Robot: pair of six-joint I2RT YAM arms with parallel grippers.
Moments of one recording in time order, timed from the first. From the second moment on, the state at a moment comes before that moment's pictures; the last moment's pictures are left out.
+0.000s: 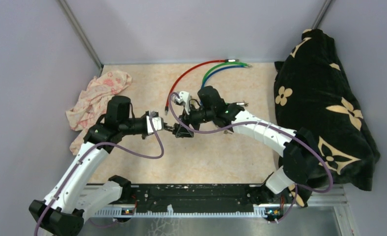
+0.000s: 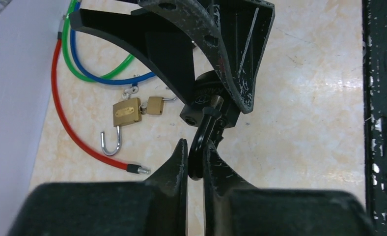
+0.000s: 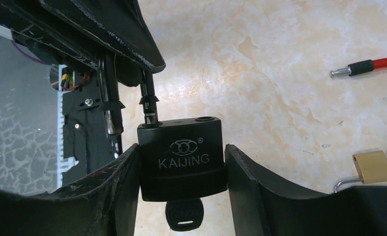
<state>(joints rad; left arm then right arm) -0.42 0.92 0.95 -0.63 0.74 0.90 0.80 1.52 1.18 -0.22 -0.63 -0.10</state>
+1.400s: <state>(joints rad) -0.43 0.59 0.71 -0.15 0.80 0.09 0.75 1.25 0.84 0.38 -0.82 0.13</state>
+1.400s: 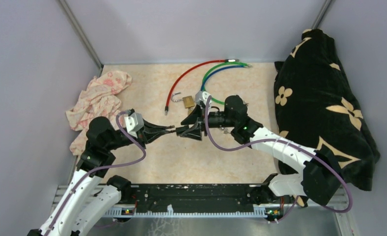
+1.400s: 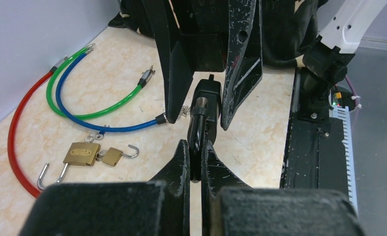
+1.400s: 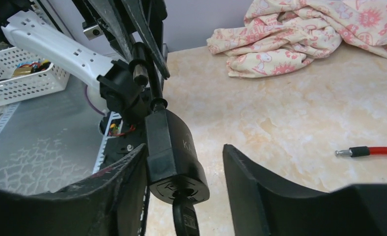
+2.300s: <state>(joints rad) -0.43 0.46 0.67 -0.14 0.74 0.60 0.77 1.29 0.88 0.22 -0.80 0.28</state>
